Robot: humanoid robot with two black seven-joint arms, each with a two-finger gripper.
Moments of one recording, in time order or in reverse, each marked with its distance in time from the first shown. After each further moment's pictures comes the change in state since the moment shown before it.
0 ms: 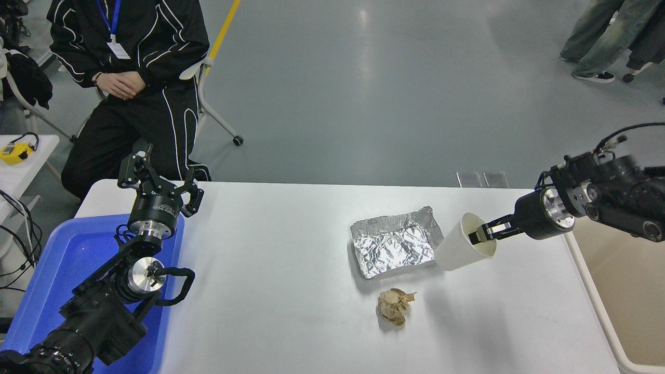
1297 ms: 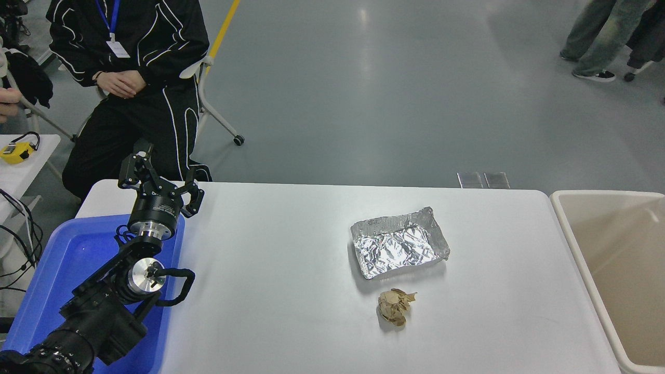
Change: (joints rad) left arm 0.000 0.000 0.000 0.000 0.000 0.000 0.000; right arm -0.611 0.084 0.224 -1.024 0.599 -0.177 -0.649
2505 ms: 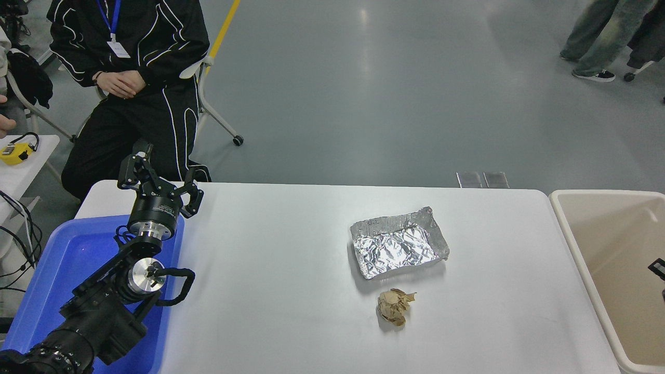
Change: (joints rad) left arm 0.000 0.000 0.000 0.000 0.000 0.000 0.000; right arm -0.131 0.082 0.194 0.053 0.010 -0.121 -0.053
